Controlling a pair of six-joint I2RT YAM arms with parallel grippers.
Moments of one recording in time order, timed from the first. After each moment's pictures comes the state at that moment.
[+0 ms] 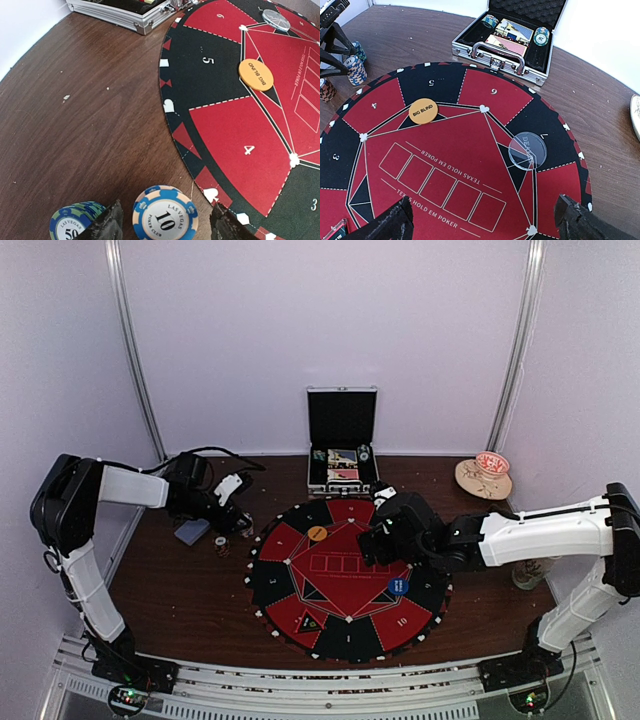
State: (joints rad) left arm -0.29 1.83 1.04 -0.09 0.47 0.51; right arm 1.00 1.49 0.91 -0.14 0.57 0.32
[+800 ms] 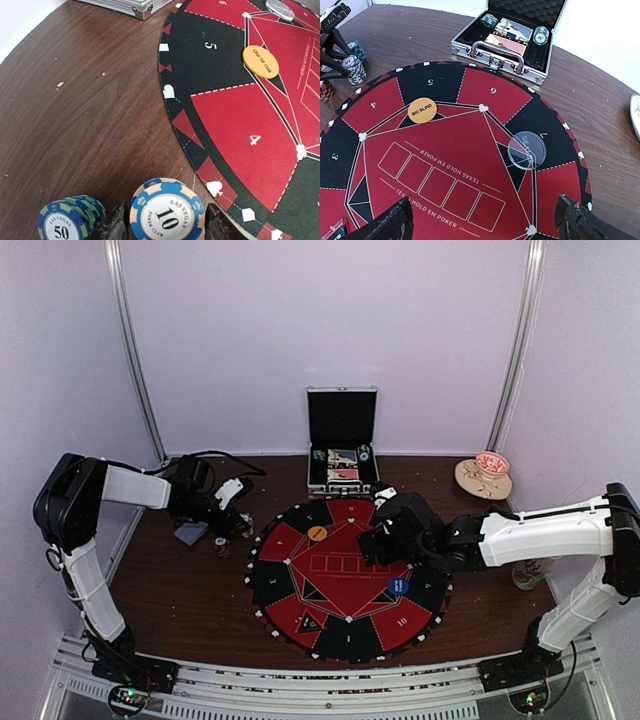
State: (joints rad) left arm -0.29 1.85 1.04 -0.11 0.45 0.52; right arm 1.00 1.49 0.91 -0.14 0.57 0.33
